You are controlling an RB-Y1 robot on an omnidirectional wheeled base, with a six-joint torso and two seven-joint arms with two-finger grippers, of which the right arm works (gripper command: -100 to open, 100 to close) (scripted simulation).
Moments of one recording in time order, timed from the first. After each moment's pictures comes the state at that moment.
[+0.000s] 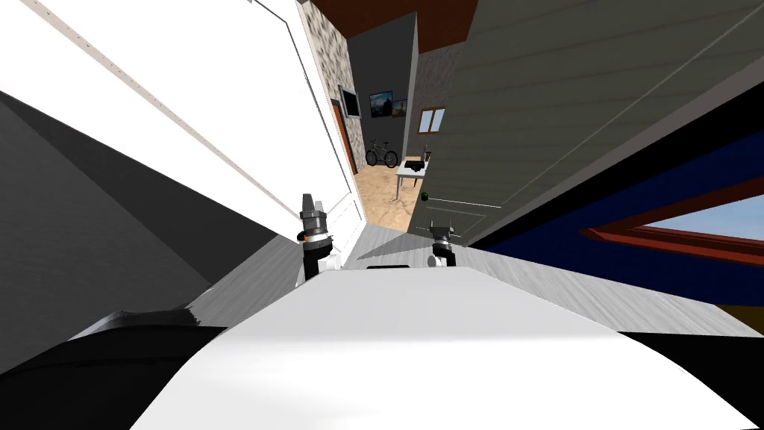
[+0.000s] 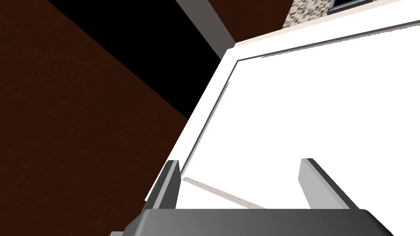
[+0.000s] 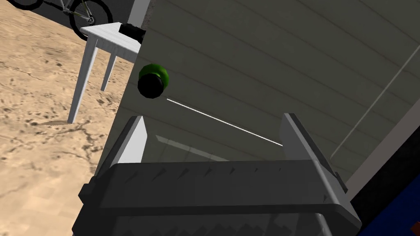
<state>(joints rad) 0.25 -0.11 -0.01 -1.39 -0.46 -0.68 -0.78</state>
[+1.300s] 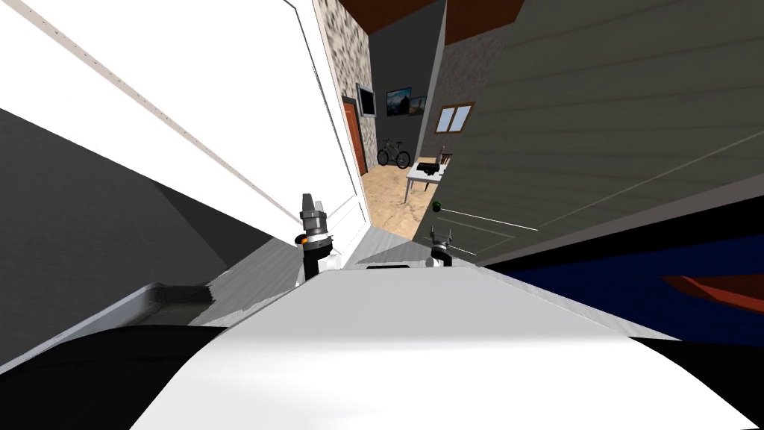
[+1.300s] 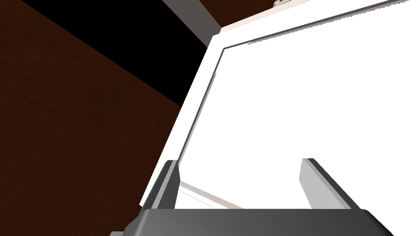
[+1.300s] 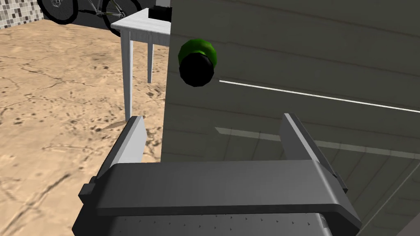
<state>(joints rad) 0.16 -0.11 -0.01 -1.11 -0.61 -0.76 -1.00</state>
